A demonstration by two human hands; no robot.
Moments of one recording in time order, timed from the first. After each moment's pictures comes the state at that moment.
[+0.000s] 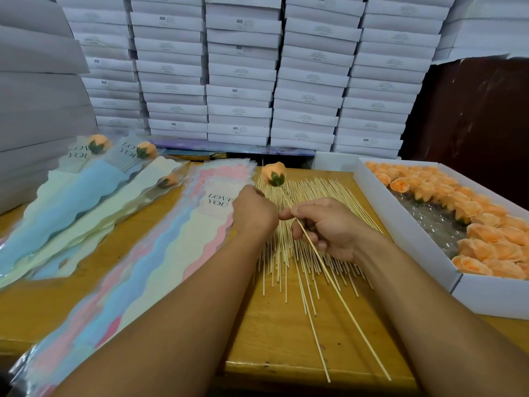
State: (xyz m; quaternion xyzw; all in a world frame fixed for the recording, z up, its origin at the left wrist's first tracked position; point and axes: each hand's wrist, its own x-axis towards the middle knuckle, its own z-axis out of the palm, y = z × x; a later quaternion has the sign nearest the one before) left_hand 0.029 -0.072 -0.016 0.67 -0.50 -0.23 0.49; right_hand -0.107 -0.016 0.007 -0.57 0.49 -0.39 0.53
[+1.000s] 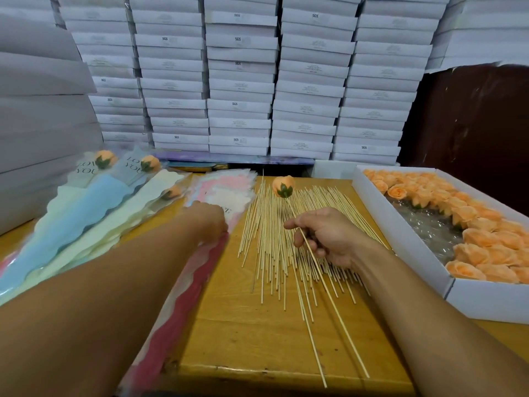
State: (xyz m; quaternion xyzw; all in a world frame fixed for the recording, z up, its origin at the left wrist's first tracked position) left_hand 0.132 -0.093 0.001 0.67 -0.73 0.03 -0.07; right_hand -0.115 -0.021 0.003 -0.55 0.52 -0.40 0.52
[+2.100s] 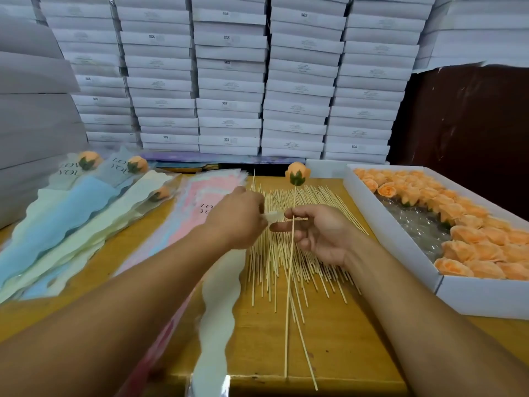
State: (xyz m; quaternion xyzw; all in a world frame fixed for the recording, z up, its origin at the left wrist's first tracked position) left_hand 0.060 -0.039 0.023 0.58 -0.79 0.00 0.21; right_hand -0.117 -0.025 0.006 -0.44 0.44 -0.45 0.64
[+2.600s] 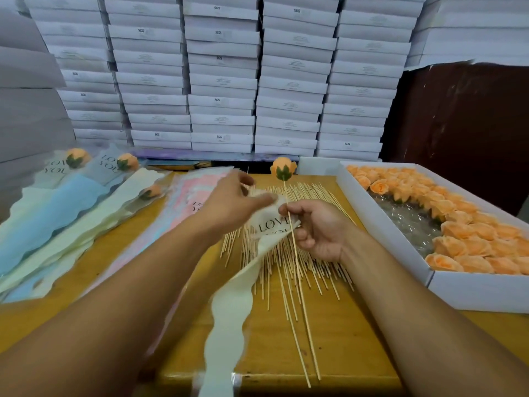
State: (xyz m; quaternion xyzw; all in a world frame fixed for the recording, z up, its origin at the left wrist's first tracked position) left_hand 0.061 -0.038 0.031 0.53 -0.69 -0.30 0.40; right_hand -0.123 -0.024 0.009 -0.44 0.42 -0.43 0.66
